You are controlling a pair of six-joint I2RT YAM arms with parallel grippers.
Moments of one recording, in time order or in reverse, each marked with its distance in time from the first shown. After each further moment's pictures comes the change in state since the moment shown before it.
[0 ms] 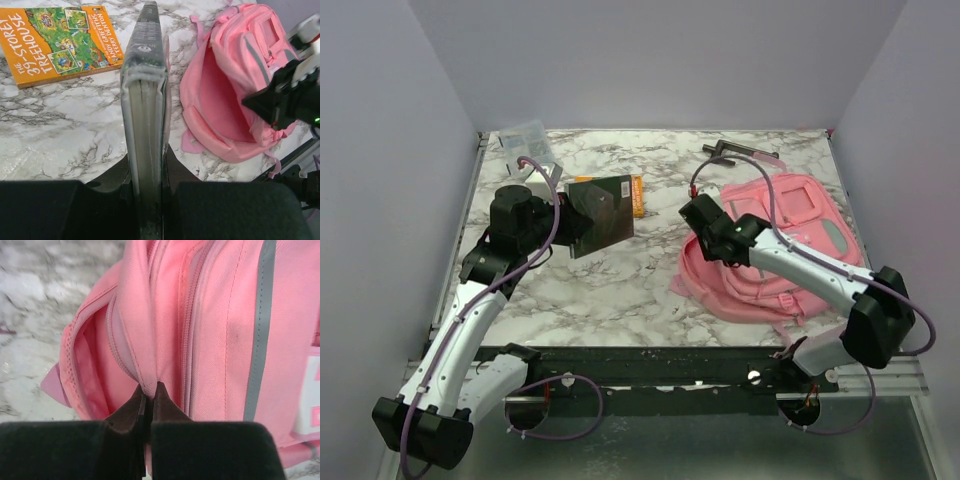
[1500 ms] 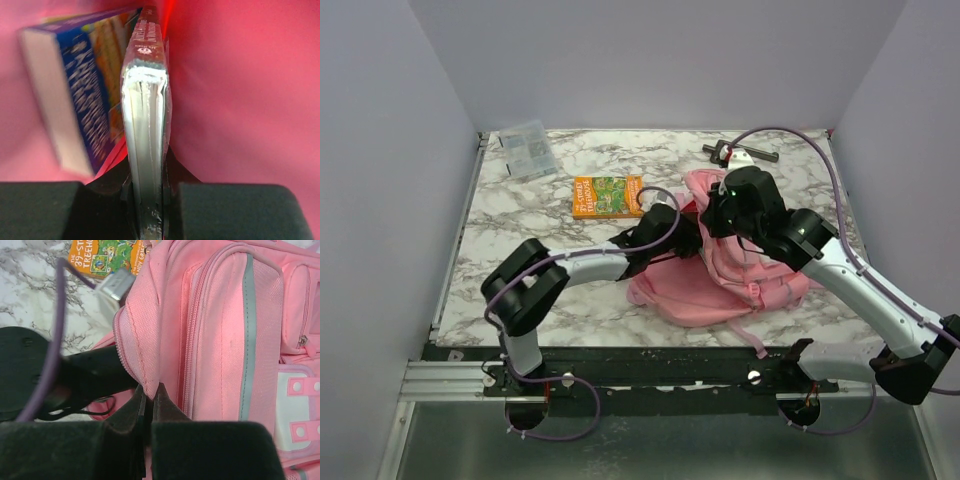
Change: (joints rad) left arm -0.553 0.806 0.011 0.809 -0.199 -1.144; right arm -0.021 -0.267 0.220 0.006 -0.226 0.036
